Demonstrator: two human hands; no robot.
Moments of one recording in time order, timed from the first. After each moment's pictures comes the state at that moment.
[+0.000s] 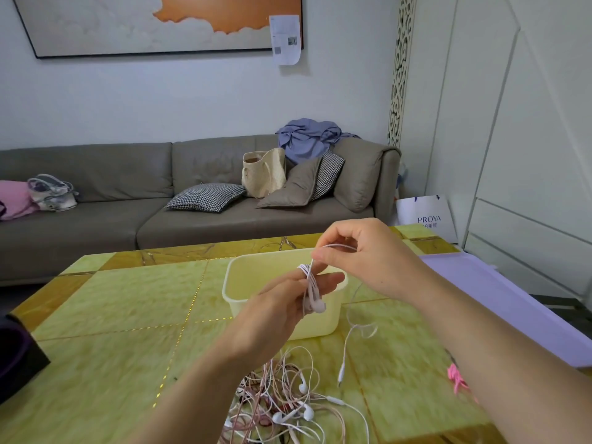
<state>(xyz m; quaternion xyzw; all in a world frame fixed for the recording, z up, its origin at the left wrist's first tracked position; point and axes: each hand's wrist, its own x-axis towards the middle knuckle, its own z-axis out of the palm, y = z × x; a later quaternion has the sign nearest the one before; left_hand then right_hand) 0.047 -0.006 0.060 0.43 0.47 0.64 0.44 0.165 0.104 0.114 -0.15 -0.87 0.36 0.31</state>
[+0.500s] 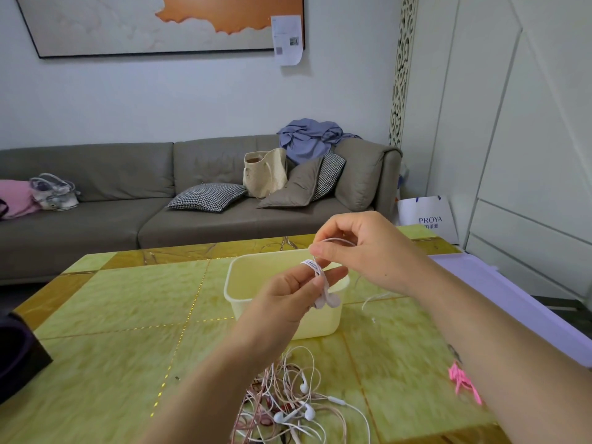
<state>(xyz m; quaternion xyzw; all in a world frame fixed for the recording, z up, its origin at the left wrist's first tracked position) 0.052 -0.008 0.062 0.50 0.50 0.60 0.36 0.165 0.101 0.125 -0.12 -0.86 0.39 0.30</state>
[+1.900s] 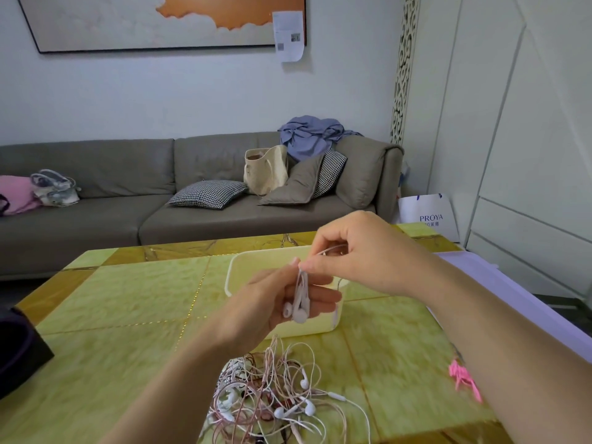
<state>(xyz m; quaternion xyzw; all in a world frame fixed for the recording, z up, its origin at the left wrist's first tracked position) 0.041 -0.025 0.080 0.44 0.52 0.59 0.44 0.170 0.083 0.138 -0.11 -0.93 0.28 0.23</state>
